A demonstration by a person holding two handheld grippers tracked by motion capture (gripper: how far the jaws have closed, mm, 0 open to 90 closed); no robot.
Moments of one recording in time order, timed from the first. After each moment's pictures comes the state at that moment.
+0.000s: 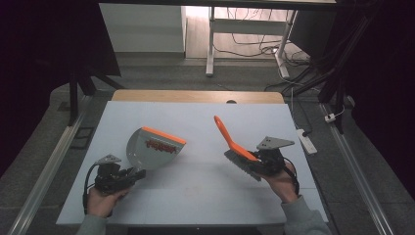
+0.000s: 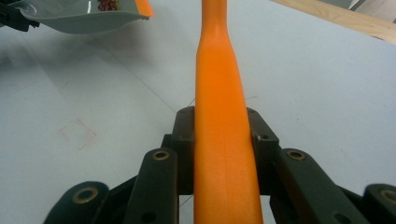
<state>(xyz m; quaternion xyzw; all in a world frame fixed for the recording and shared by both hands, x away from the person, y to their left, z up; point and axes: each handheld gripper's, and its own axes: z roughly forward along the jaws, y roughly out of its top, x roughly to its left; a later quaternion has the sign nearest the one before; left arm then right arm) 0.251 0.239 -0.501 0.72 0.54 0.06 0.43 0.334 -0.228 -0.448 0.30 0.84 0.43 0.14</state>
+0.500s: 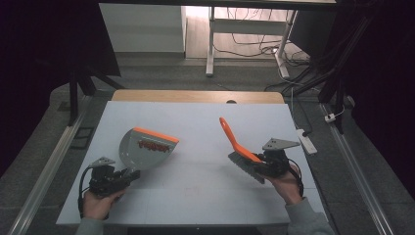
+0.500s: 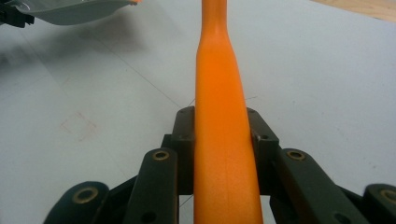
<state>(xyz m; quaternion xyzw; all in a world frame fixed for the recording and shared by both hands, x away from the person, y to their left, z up) 0.240 0.248 -0.504 0.70 0.57 0.08 0.42 0.334 -0.242 -0.453 0.32 0.83 0.43 0.12</state>
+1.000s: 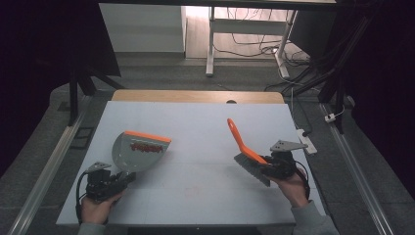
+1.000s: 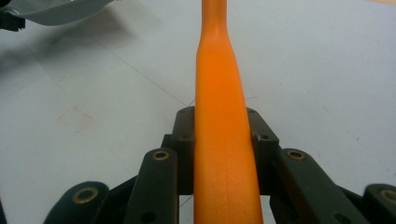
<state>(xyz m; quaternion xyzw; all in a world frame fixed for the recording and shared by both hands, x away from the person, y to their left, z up) 0.229 0.251 -0.511 0.67 0.61 0.10 0.41 0.331 -0.263 -0.456 0.35 0.82 0.43 0.11</state>
